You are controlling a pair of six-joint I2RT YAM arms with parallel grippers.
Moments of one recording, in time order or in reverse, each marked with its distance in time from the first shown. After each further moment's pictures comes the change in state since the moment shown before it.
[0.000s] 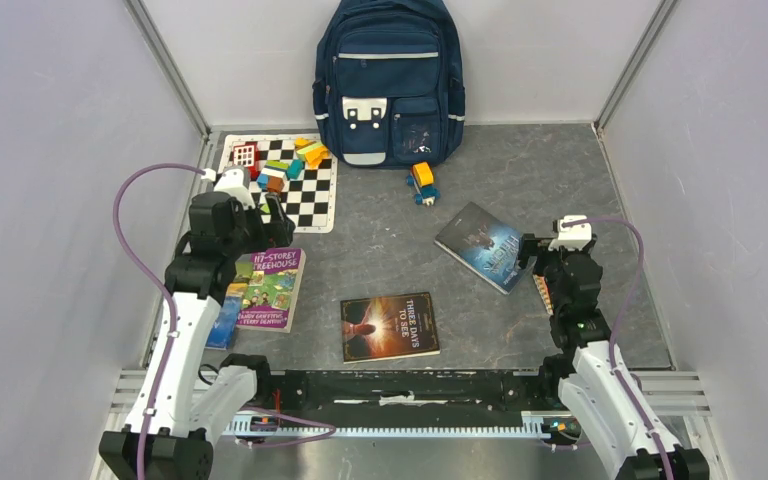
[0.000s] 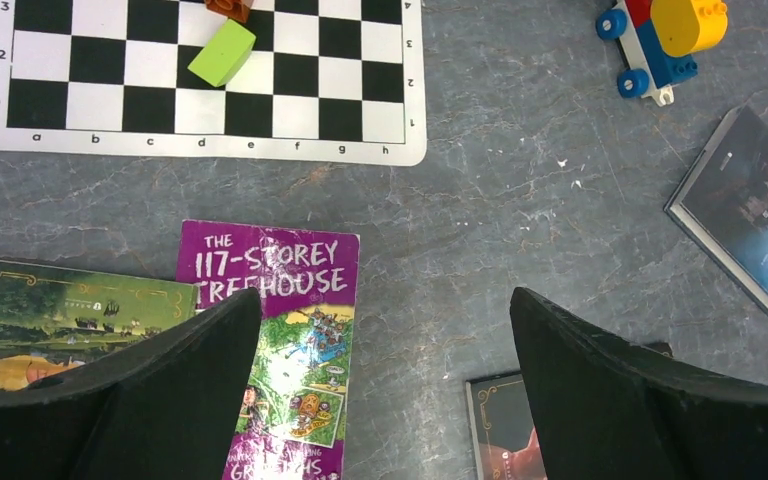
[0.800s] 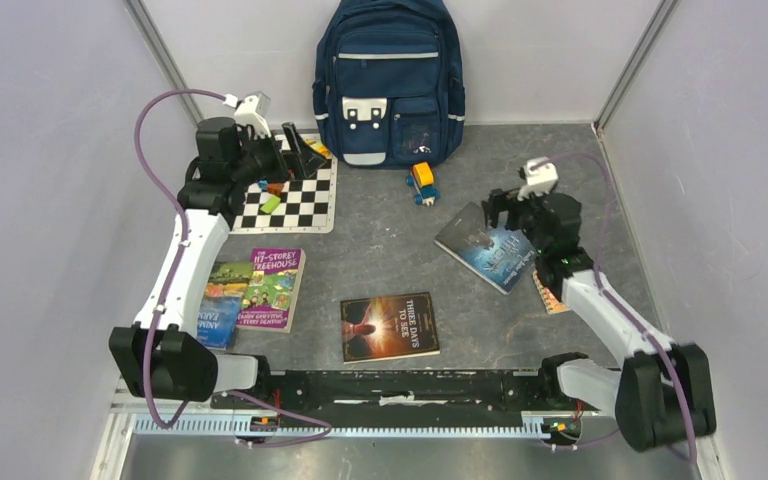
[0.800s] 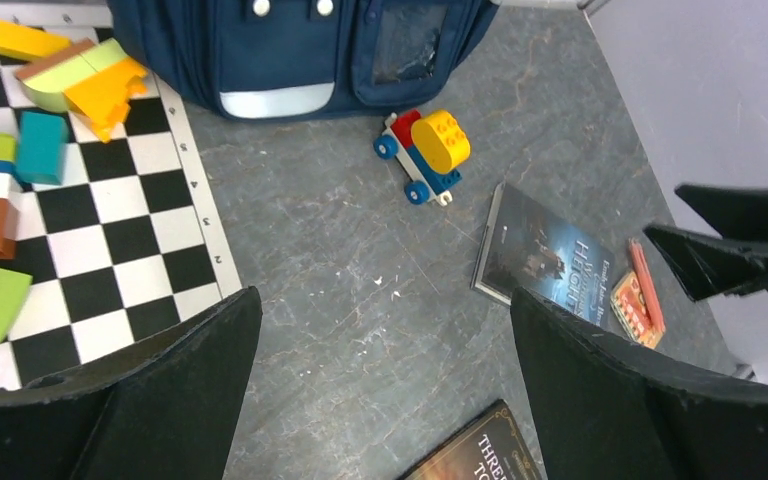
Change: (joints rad) left arm -0.008 0.429 0.379 0.217 0.367 -0.084; right arm 0.062 0.430 0.317 0.089 -0.231 0.001
